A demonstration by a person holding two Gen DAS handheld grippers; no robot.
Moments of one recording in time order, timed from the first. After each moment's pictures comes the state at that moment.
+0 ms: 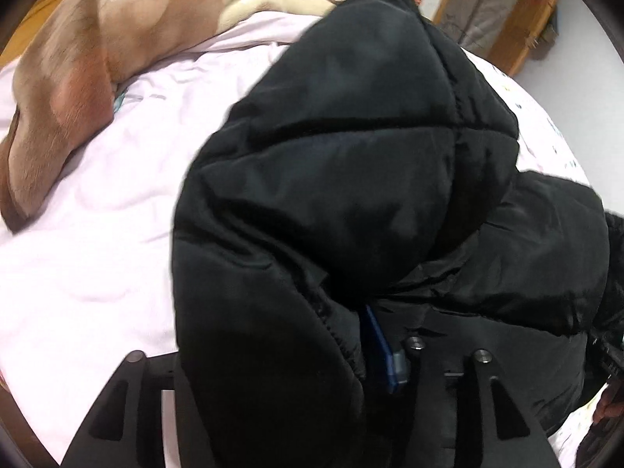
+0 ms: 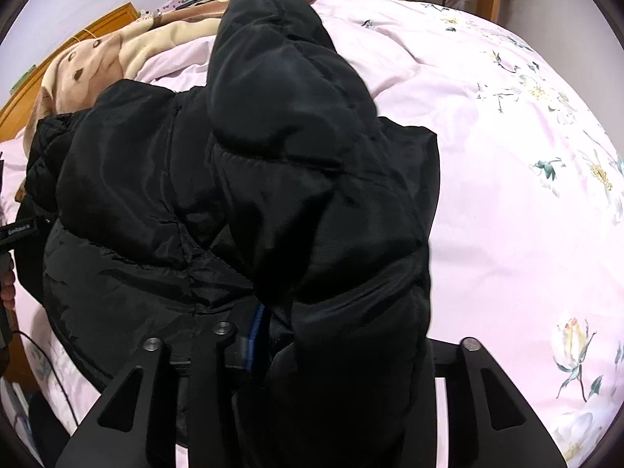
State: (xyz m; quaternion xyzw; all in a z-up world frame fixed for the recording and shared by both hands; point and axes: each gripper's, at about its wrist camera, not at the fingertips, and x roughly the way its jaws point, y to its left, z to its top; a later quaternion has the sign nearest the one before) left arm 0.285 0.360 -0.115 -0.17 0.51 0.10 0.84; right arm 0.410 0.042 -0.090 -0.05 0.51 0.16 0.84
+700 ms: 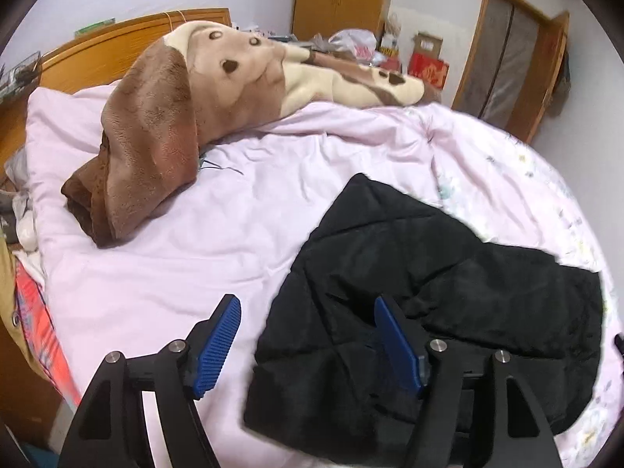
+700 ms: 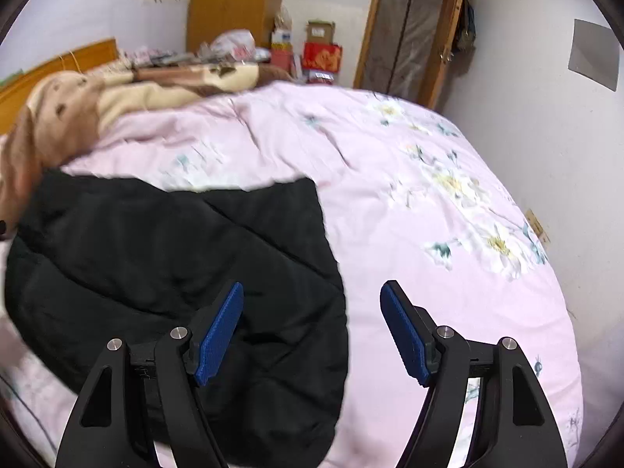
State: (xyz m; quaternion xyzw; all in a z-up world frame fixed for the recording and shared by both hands) left arm 0.222 0.375 -0.033 -0.16 0.40 0.18 0.89; right arm 0.337 0.099 0.001 -0.09 0.37 0.08 0.92
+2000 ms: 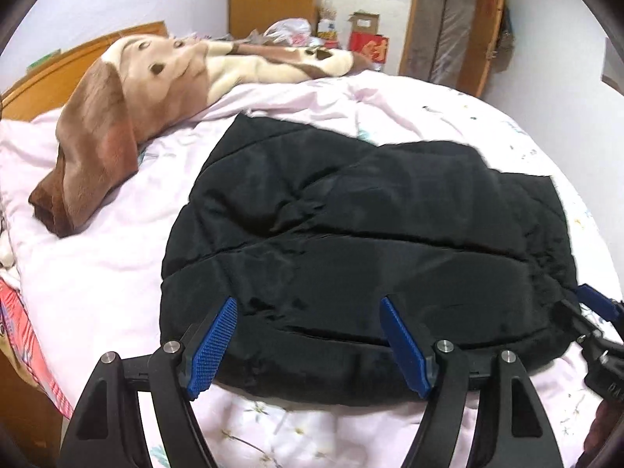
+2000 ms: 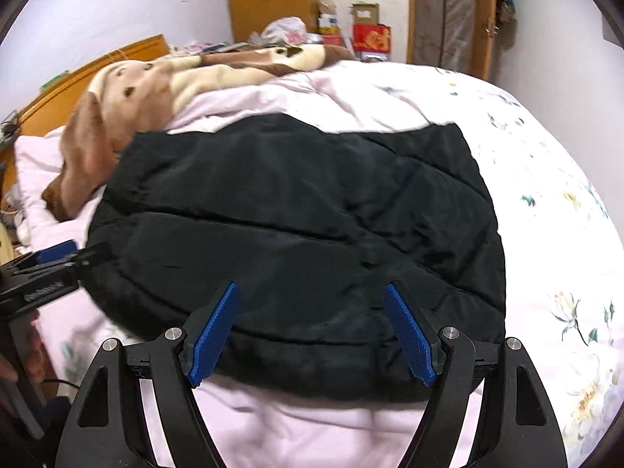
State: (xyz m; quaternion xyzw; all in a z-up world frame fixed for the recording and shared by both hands) left arm 0.193 0.265 -0.058 -0.09 0.41 0.10 0.90; right arm 0.245 0.041 -0.033 -0.05 0.40 0.17 0.90
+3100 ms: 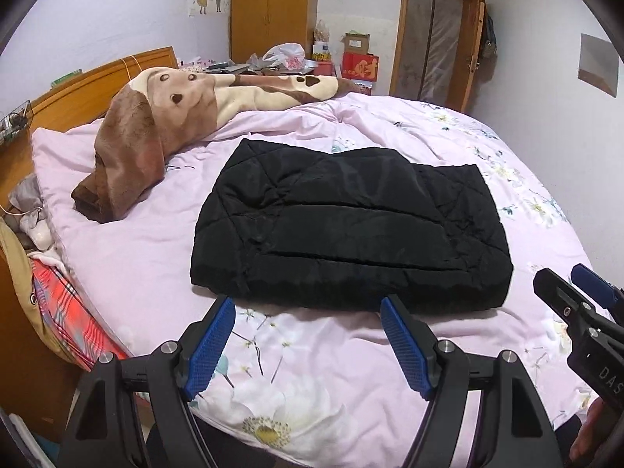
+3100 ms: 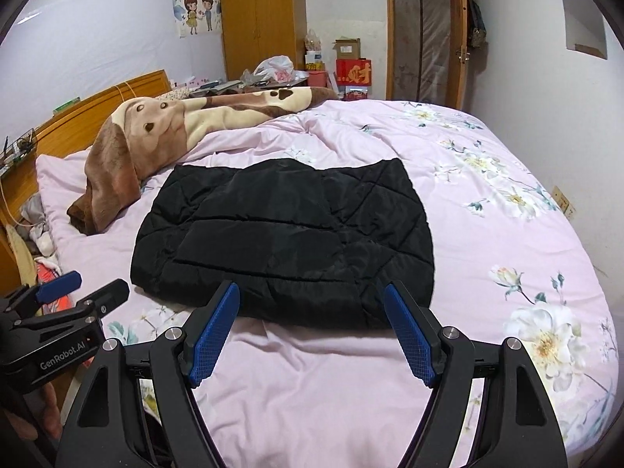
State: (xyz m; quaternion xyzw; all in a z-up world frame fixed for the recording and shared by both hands) left arm 0.059 0.190 0.013 -0.08 0.38 0.12 0.91; right arm 0.140 0.003 0.023 -0.03 0.34 0.14 0.93
